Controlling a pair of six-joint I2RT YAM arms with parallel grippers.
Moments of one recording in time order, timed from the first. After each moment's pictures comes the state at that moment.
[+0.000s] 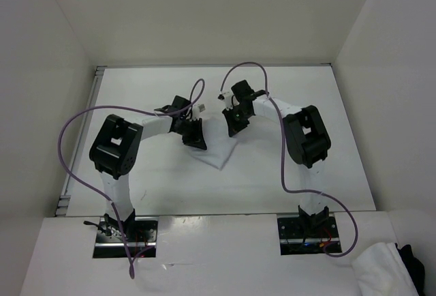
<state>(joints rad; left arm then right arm) -0.39 1.94 1.18 -0.34 0.53 -0.37 0.46 2.08 1.50 -0.59 -0.35 -0.07</state>
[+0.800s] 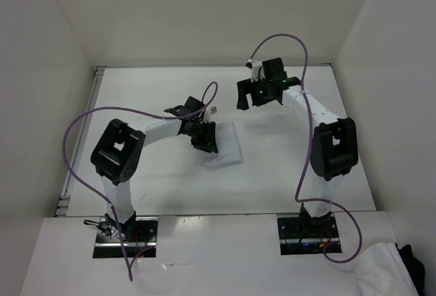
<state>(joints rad) -0.52 1.92 1.22 -0.37 0.49 -0.42 0.32 1.90 1.53 -0.50 -0.33 0.00</state>
